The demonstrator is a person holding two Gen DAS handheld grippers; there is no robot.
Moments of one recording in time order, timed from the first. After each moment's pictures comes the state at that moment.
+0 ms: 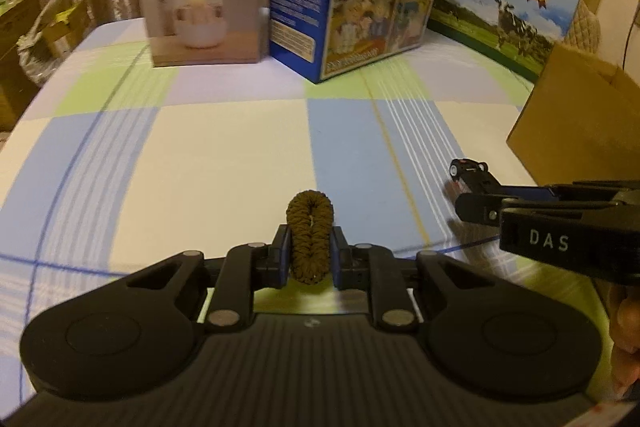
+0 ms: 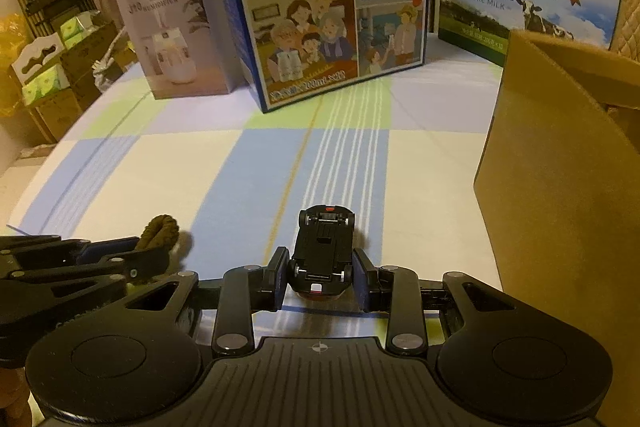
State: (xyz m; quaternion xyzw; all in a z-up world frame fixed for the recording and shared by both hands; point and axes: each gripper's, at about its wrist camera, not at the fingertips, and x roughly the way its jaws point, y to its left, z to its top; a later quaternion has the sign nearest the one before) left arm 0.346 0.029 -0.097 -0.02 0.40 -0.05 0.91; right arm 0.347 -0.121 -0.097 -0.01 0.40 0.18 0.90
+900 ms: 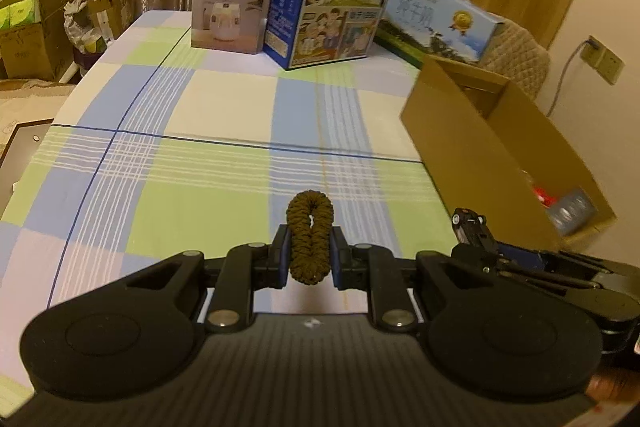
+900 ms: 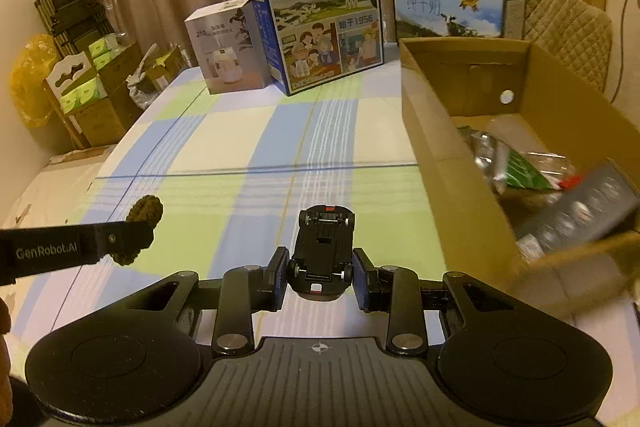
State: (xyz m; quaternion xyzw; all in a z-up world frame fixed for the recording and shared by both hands) left arm 0.126 -0.007 0.013 -0.09 0.40 -0.05 0.91; right arm 0.122 -0.191 -0.013 0.01 0.38 0.17 0.91
